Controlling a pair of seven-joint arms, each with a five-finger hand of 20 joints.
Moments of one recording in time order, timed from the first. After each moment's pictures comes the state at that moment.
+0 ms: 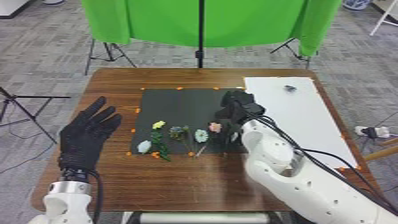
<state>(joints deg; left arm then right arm) 126.1 -63.9 -93.1 -124.5 35.2 8.7 17.4 -66.6 -53.4 37.7 -102.4 -128.2 5.4 39.3</state>
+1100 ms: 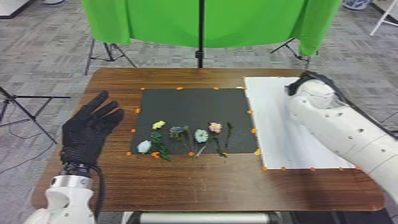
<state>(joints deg) 123.7 -63.6 -92.5 -124.5 35.3 8.5 16.1 -45.9 -50.7 37.4 -71.8 -112.4 -9.7 53.1</state>
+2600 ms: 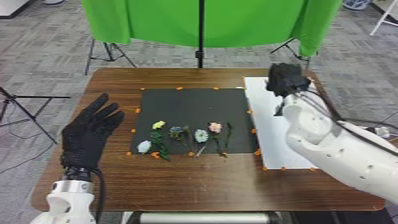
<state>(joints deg) 125.1 -62.2 -91.4 -123.7 35.0 7.2 20.7 -51.0 -39.8 30.5 -94.8 -128.8 10.2 36.7</state>
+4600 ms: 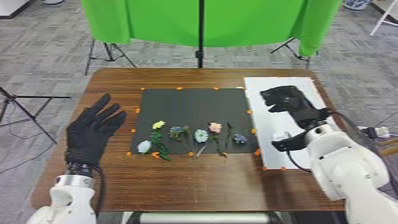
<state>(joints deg) 121.2 -65.0 -92.6 -119.6 37.0 5.2 14.5 -100.9 -58.0 86.2 -120.8 -96.2 0.4 23.7</state>
